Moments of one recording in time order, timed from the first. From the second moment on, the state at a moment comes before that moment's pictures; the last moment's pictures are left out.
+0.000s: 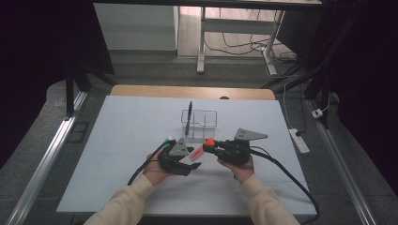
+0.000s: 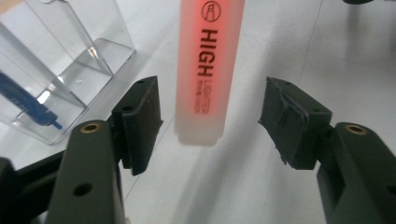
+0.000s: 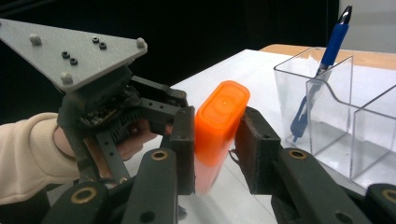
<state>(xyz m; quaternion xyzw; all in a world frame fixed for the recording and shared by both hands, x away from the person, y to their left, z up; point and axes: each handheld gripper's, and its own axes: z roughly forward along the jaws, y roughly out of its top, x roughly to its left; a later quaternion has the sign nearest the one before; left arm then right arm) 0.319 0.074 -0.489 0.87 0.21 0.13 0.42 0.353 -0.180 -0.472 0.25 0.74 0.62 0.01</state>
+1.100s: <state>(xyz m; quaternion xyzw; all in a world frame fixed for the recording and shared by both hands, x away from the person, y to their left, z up) 0.316 0.160 -0.473 0.84 0.30 0.14 0.43 0.353 -0.197 -0.450 0.24 0.74 0.62 0.09</state>
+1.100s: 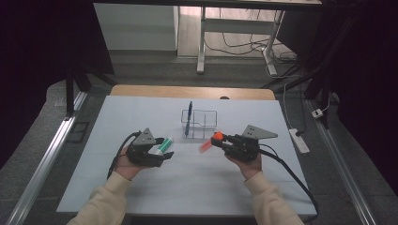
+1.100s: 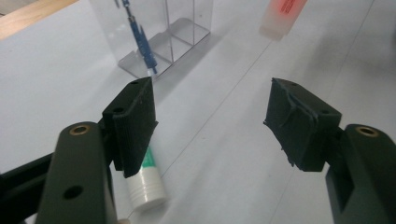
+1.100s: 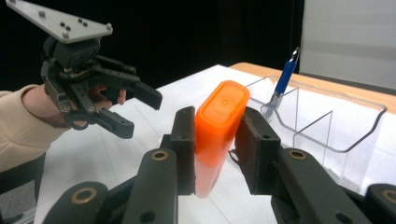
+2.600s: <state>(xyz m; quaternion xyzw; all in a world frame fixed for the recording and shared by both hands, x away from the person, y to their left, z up) 0.315 0.205 -0.488 0.84 0.35 0.13 0.40 0.451 -0.166 -0.425 0.31 0.72 0.61 0.12</state>
